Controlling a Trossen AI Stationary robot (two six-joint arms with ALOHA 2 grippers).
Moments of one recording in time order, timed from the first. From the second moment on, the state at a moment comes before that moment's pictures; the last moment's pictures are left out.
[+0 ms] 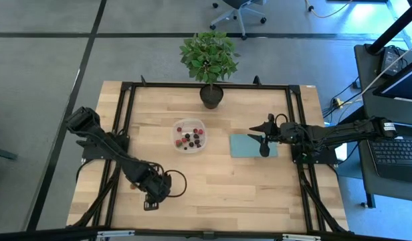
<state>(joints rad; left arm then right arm) -0.65 1.58 1.00 -0.76 0.09 -0.83 0.00 0.71 0.19 0.14 0.27 0.10</state>
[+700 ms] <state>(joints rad) -0.65 1.58 1.00 -0.76 0.11 -0.90 0.00 0.71 0.19 0.14 0.27 0.10</state>
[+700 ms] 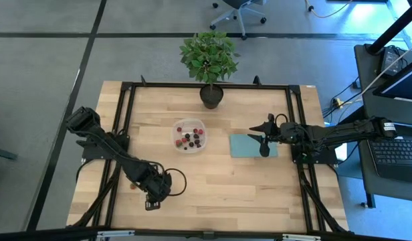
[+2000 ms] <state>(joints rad) -0.76 1.65 1.00 -0.80 0.05 -1.41 0.00 0.71 0.19 0.14 0.27 0.10</state>
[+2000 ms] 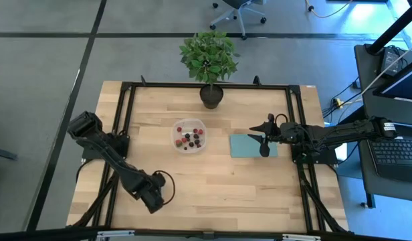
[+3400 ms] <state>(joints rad) -0.73 1.73 1.00 -0.79 0.00 -1.77 0.00 0.71 0.19 0.14 0.27 0.09</state>
